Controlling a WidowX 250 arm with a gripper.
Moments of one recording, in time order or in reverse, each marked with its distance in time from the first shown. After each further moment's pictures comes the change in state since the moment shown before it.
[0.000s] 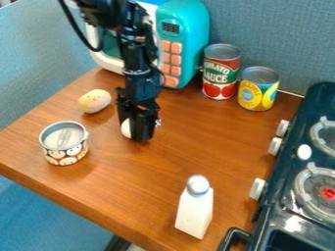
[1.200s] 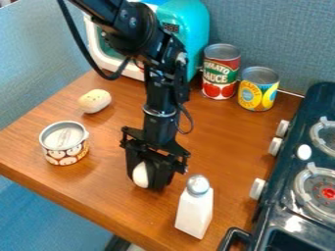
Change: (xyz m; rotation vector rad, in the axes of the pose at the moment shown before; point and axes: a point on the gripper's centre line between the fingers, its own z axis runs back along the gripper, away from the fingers) arm -0.049 -0.092 -0.016 0.068 0.103 0.259
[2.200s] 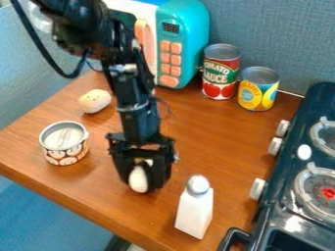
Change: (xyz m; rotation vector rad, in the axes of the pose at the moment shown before) arm -0.007 0.009 0.010 -0.287 -0.082 0.081
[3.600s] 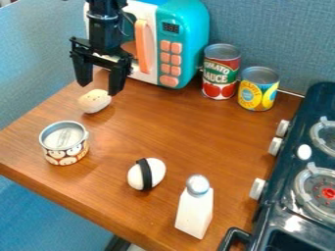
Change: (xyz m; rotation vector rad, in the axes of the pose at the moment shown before) arm 0.070 0.101 0.102 0.348 -0.031 0.070
